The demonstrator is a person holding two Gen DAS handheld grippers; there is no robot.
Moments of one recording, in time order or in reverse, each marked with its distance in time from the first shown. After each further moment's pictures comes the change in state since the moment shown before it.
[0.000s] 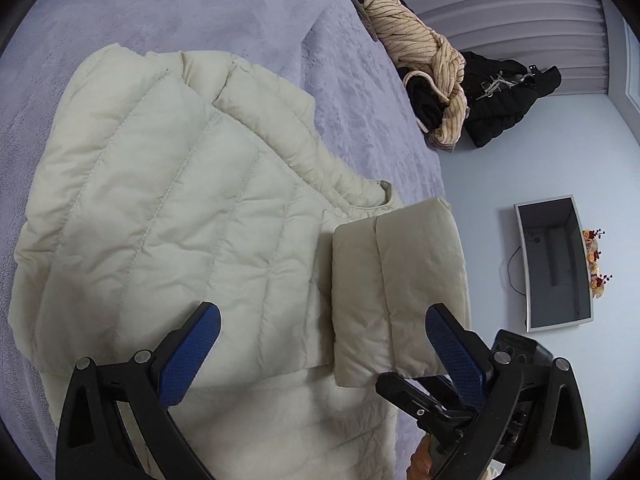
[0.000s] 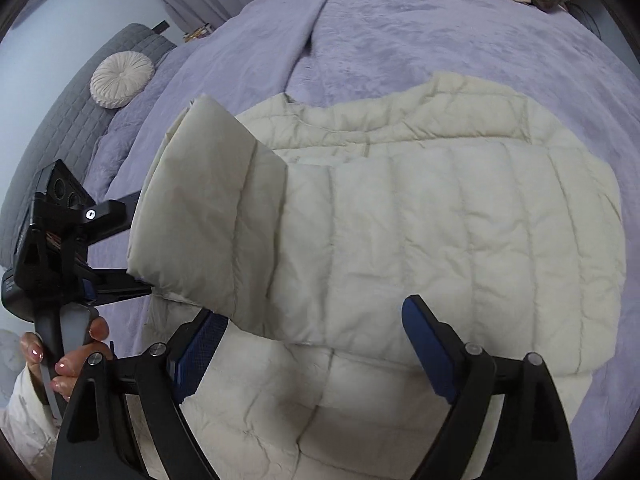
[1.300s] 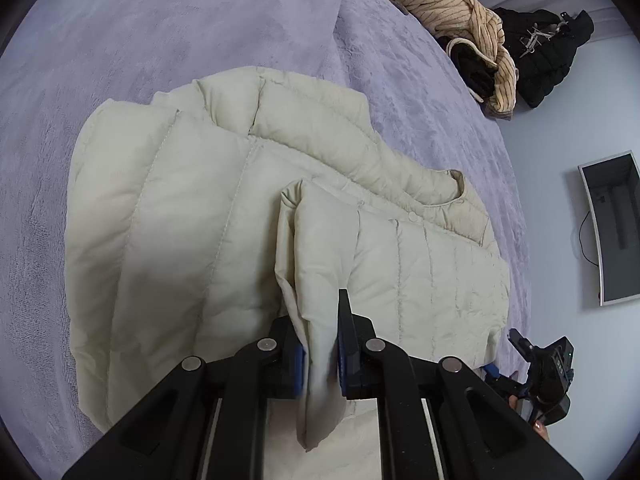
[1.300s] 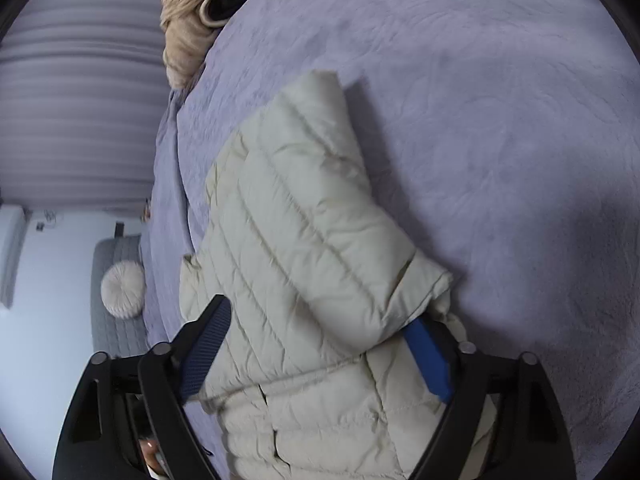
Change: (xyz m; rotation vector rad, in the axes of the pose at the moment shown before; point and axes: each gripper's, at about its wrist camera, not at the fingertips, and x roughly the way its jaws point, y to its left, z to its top) left arm 0.018 0.012 0.024 0.131 0.069 0.306; right arm -0.032 -0.185 -0.053 0.810 -0.235 0.215
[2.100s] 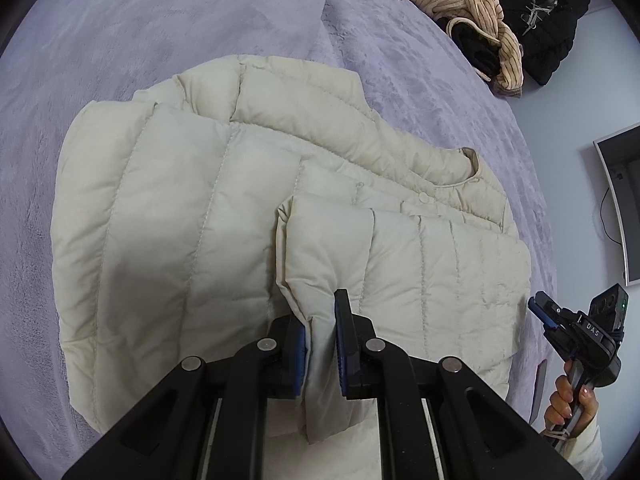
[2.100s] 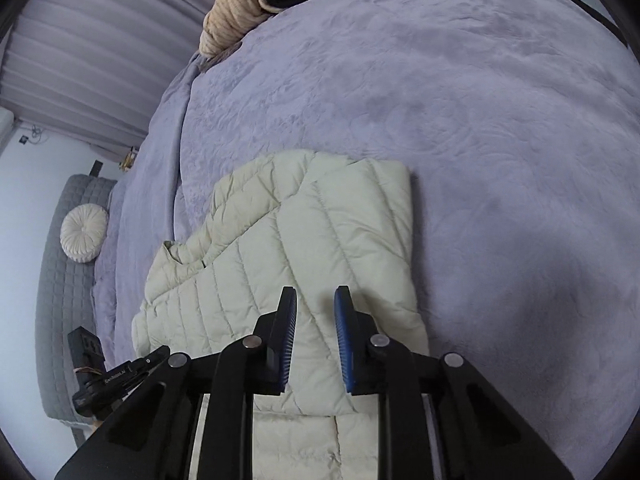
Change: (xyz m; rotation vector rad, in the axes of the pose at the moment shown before) left arm 0.013 -0.019 -0.009 0.072 0.006 0.091; right arm -0.004 0.059 0.039 -0.377 0.041 -0.158
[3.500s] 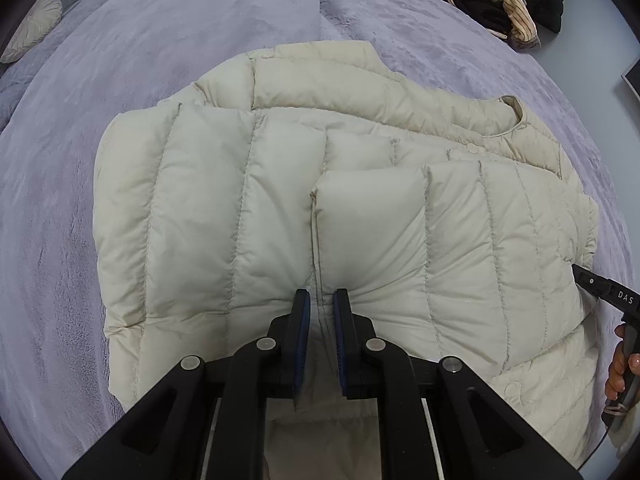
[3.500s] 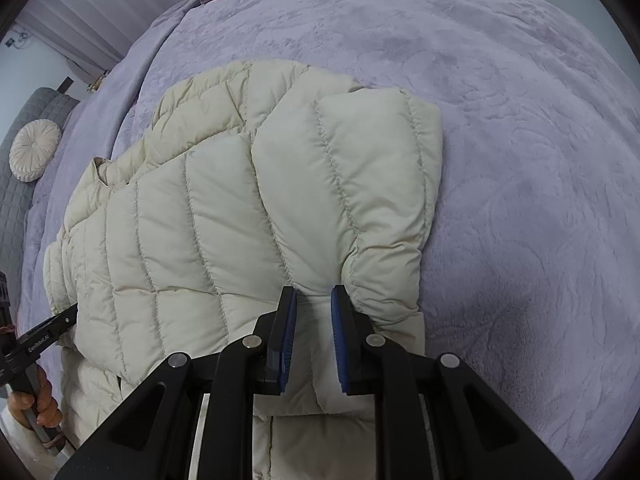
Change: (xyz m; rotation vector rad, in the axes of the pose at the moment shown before) left arm 0.009 -0.004 -0.028 0.170 -0.053 0.279; right arm 0.045 -0.002 -0.031 -0.209 0.085 -0.230
